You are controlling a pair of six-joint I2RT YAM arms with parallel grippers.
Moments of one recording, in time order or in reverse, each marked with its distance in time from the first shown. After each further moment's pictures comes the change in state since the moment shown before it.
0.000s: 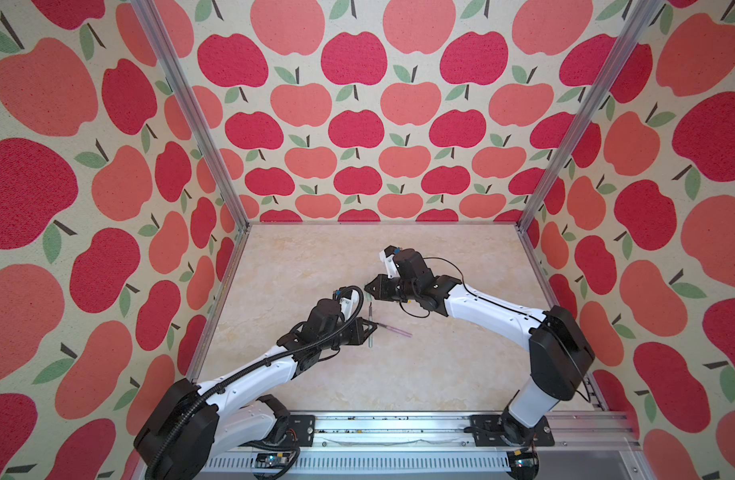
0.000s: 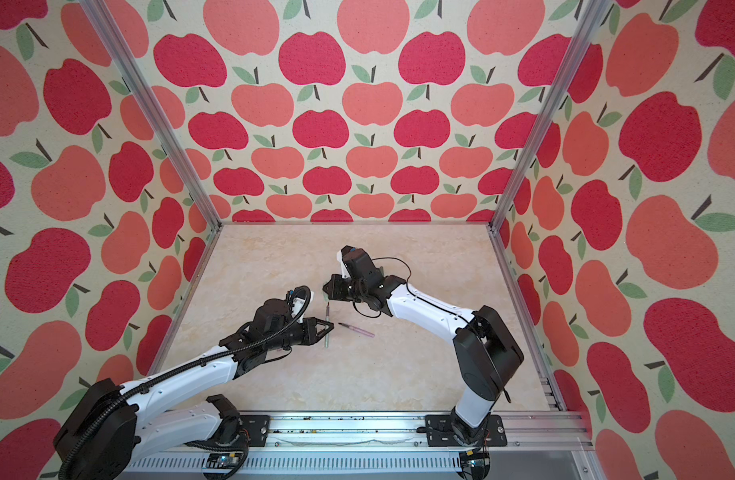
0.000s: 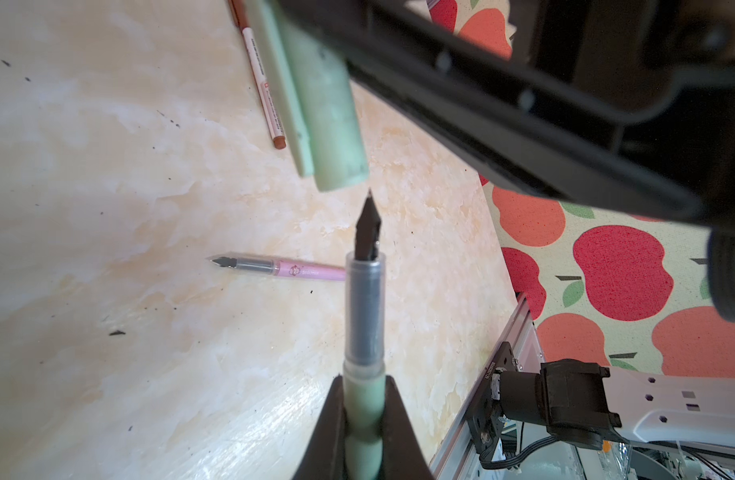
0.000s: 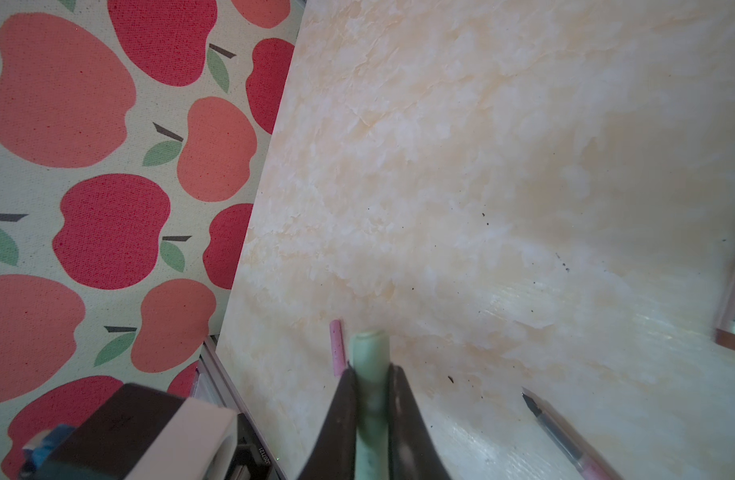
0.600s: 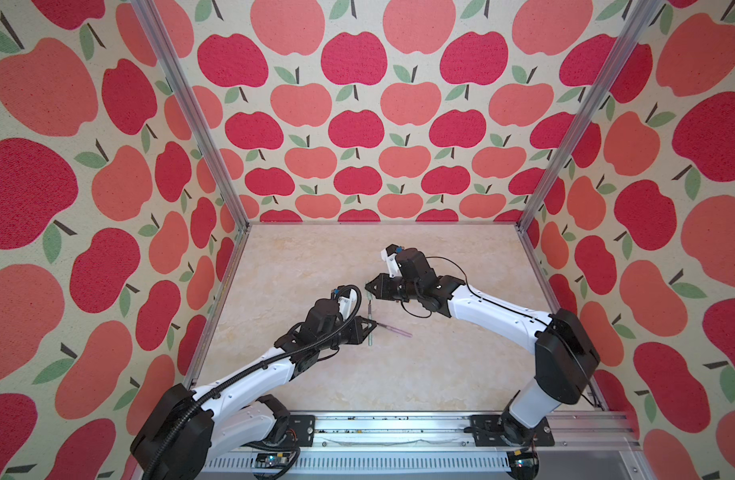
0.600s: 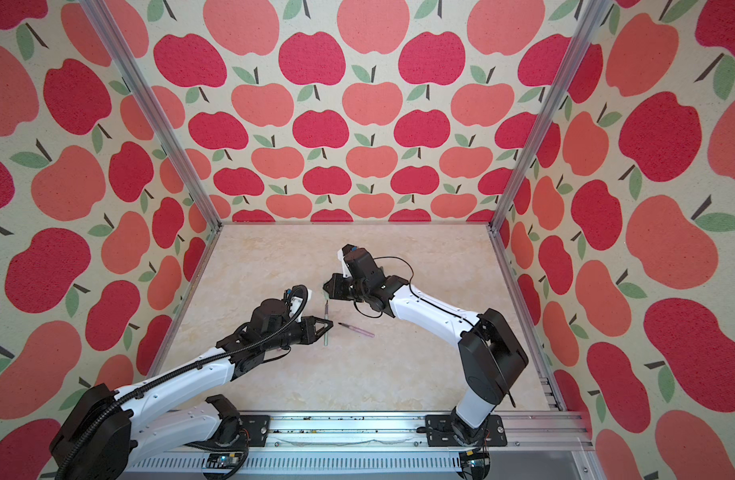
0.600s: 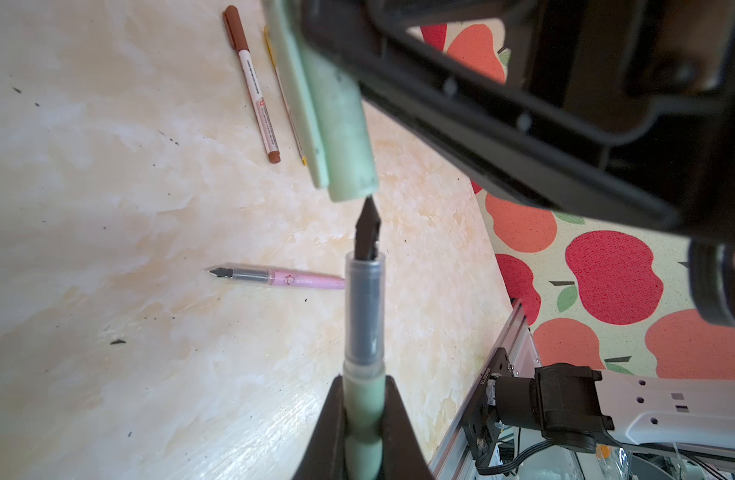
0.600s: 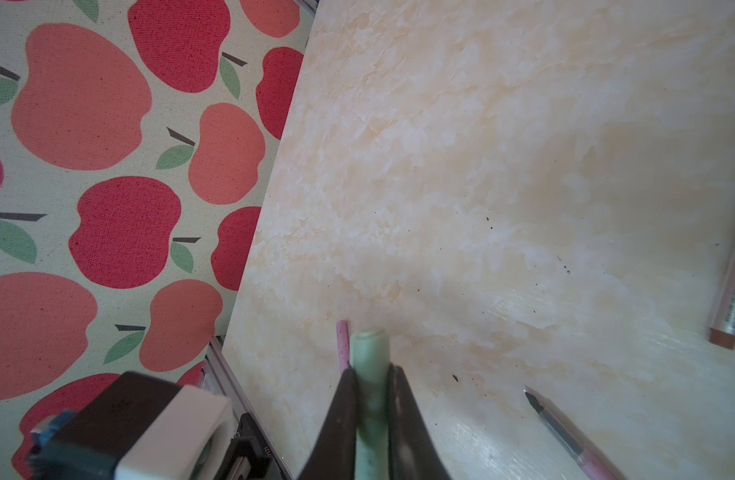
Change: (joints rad) left arm 0.000 -0.040 0.000 -0.002 -0.009 -0.001; right arm 0.001 -0.026 -0.008 0.009 0.003 0.000
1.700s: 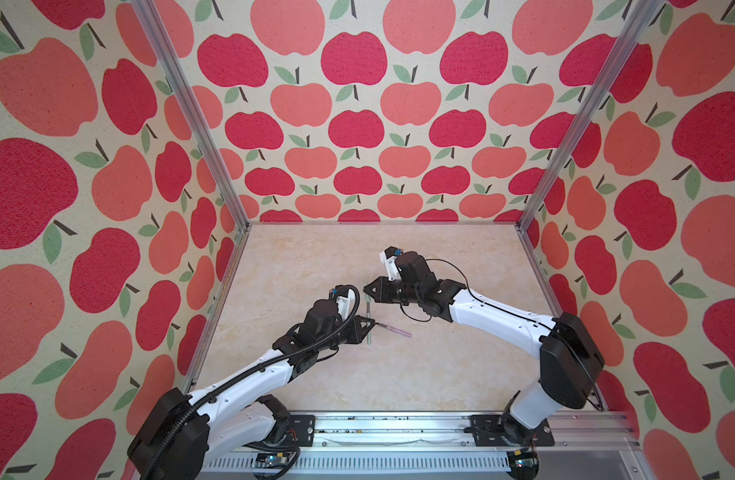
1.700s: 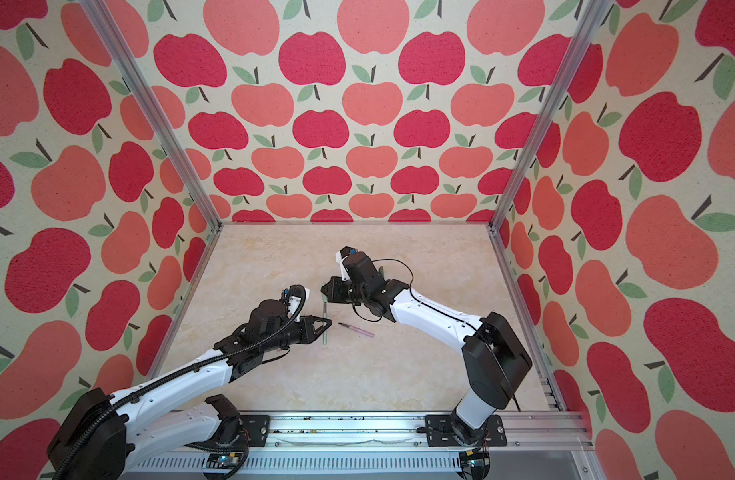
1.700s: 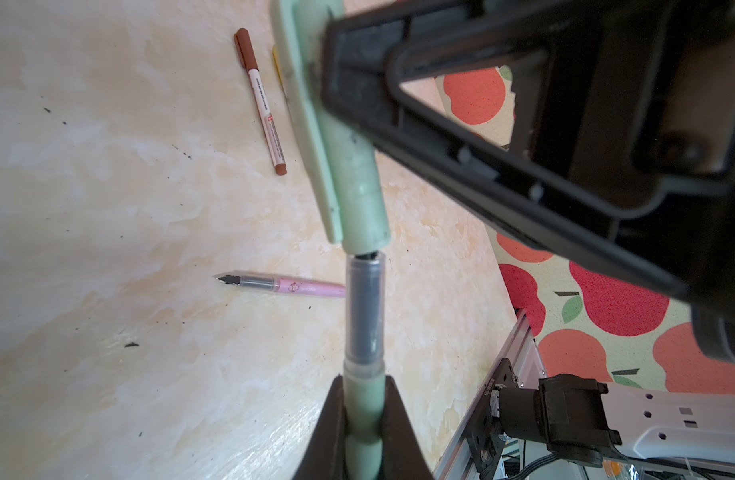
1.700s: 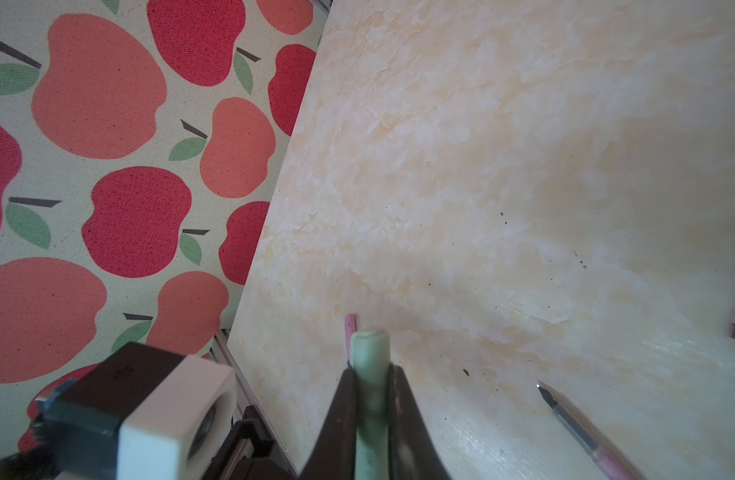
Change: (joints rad) left arm -0.003 -0.021 -0.002 -0.006 -0.043 -0.003; right arm 0.031 -0.032 -0.032 0.025 0.014 0.001
